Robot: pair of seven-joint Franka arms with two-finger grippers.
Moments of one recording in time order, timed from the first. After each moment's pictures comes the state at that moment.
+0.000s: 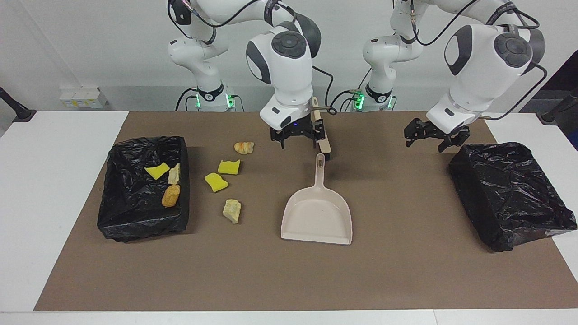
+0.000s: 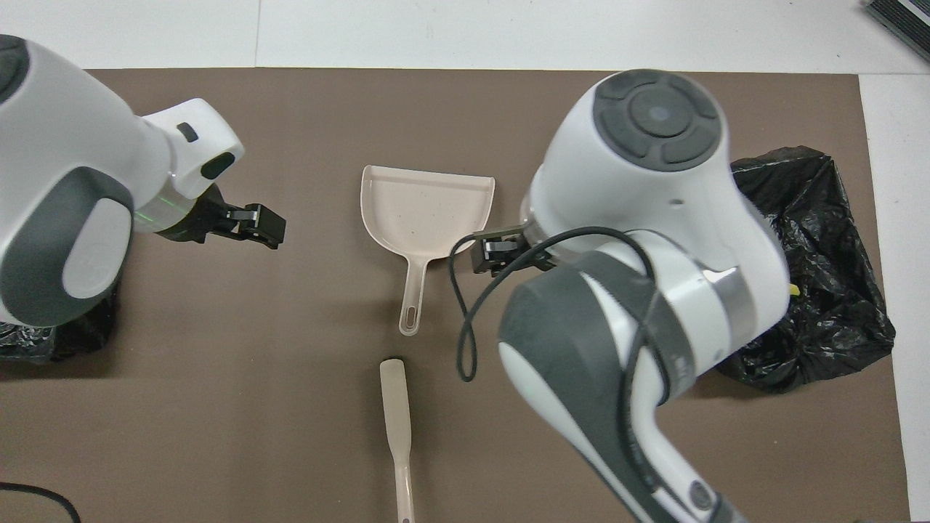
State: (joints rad) left arm -0.04 0.15 -0.29 -1.61 -0.02 1.71 -0.17; right arm 0.38 0.25 0.07 -1.40 0.07 1.58 0.32
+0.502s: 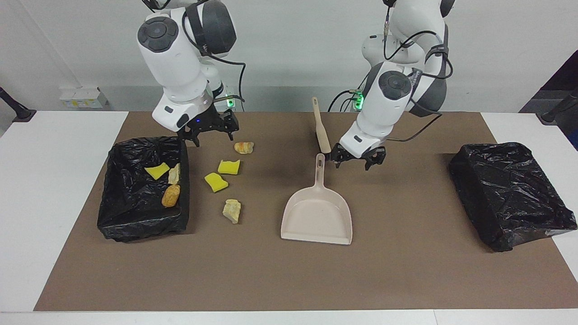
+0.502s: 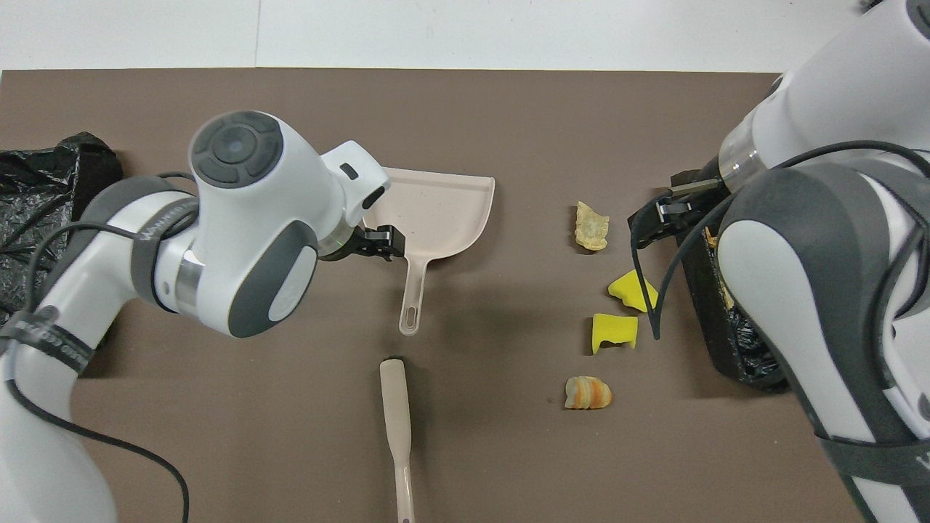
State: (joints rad) left arm -0.23 0.27 -0.29 -1.73 -0.02 1.98 -0.38; right arm 0.14 0.21 0.06 -1.42 0.07 1.51 0.05
